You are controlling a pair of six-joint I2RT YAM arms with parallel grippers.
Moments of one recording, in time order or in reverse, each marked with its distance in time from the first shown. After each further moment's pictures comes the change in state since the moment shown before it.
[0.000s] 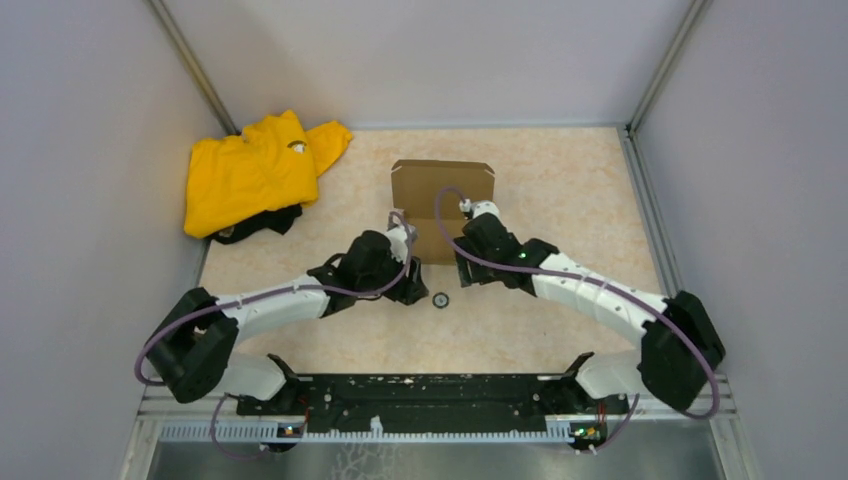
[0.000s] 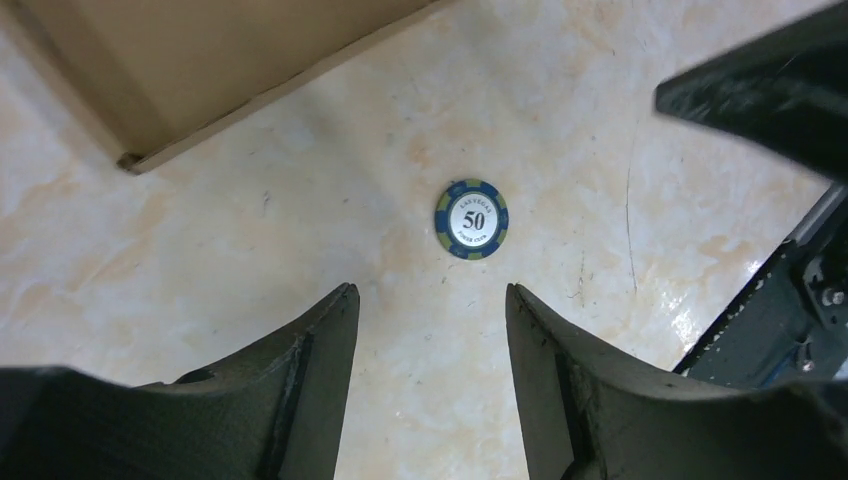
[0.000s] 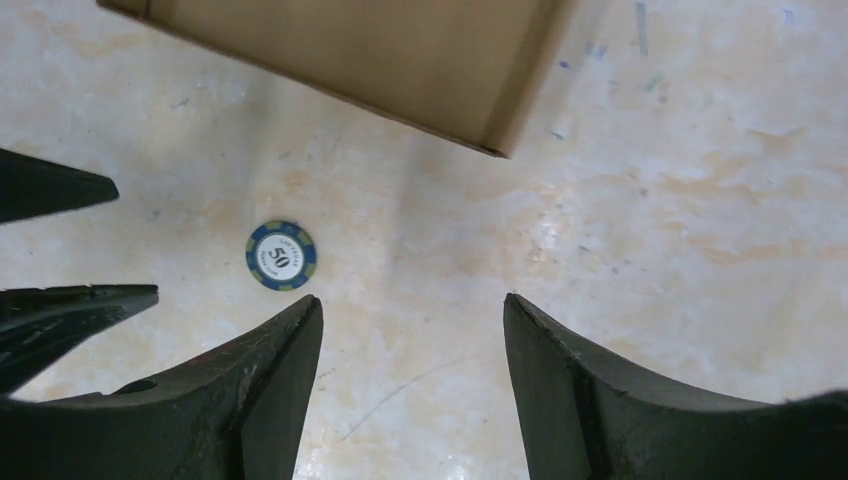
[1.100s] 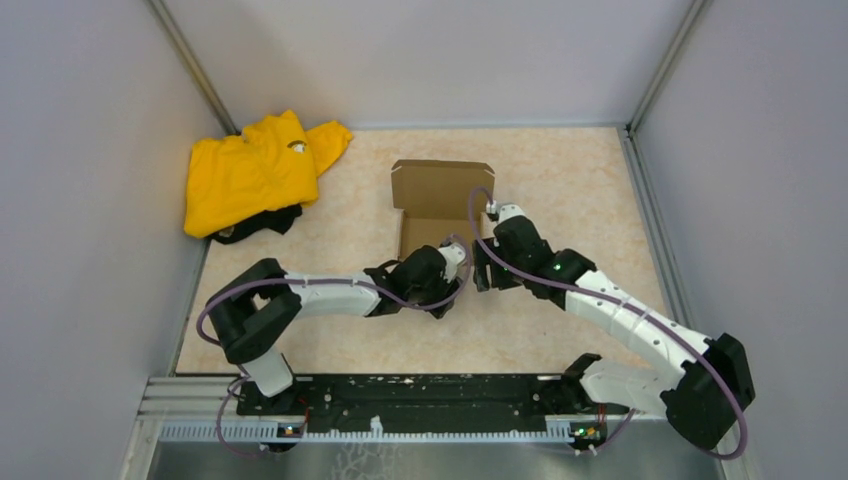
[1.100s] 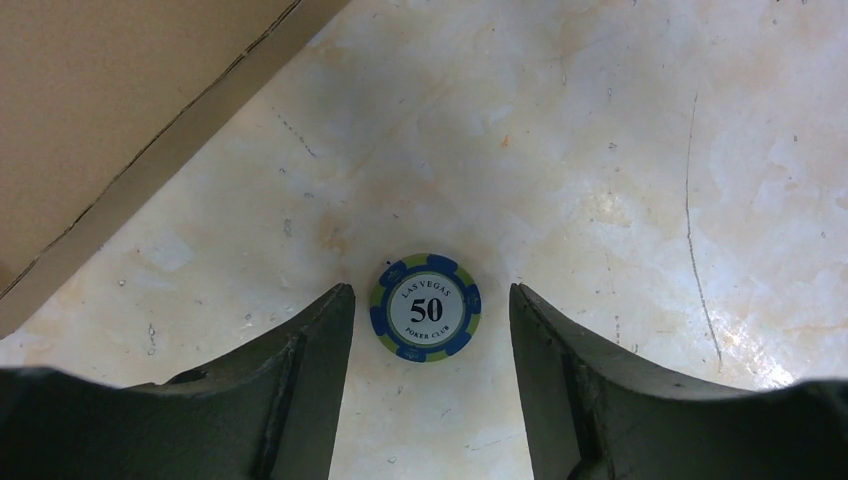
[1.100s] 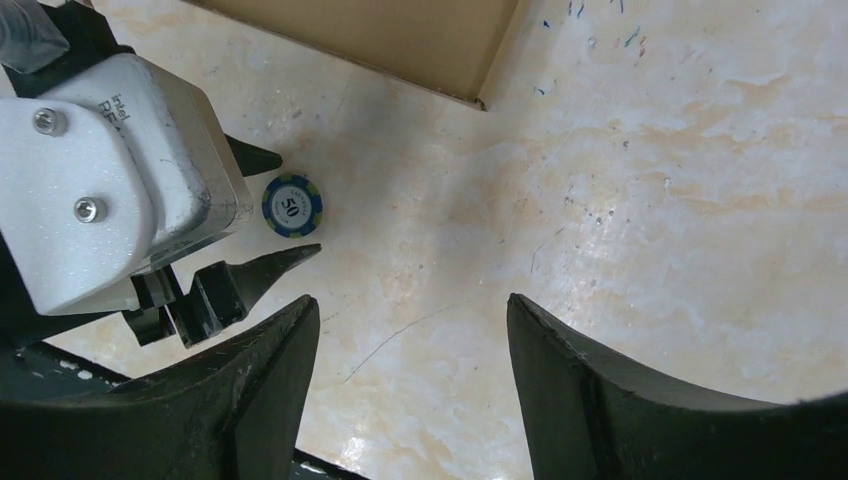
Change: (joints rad) left arm -0.262 0.356 0.219 0.010 -0.211 0.177; right arm -0.121 -0.259 -0.095 -0.076 -0.122 -0.004
